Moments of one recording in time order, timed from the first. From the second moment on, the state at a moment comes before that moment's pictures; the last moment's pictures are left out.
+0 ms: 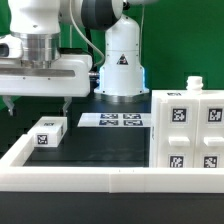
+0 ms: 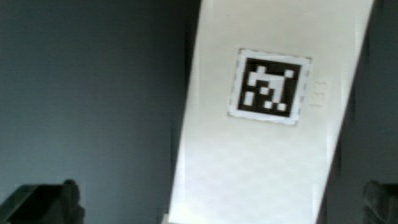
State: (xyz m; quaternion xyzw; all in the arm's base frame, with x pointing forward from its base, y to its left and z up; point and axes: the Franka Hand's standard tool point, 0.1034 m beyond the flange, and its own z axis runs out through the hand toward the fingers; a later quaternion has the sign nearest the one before) arm 0.453 -0.184 0.052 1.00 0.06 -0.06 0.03
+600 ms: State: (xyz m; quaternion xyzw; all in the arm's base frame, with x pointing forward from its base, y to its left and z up) arm 0.440 -0.181 0.025 0.99 0.07 -0.07 0.03
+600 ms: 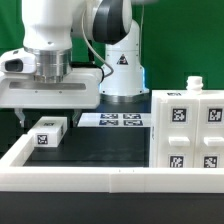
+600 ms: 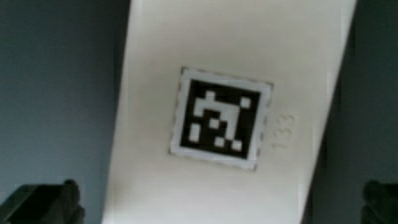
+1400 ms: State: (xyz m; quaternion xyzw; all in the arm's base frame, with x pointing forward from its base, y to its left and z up) arm 0.430 -0.181 0.007 0.99 0.08 -0.09 0.03
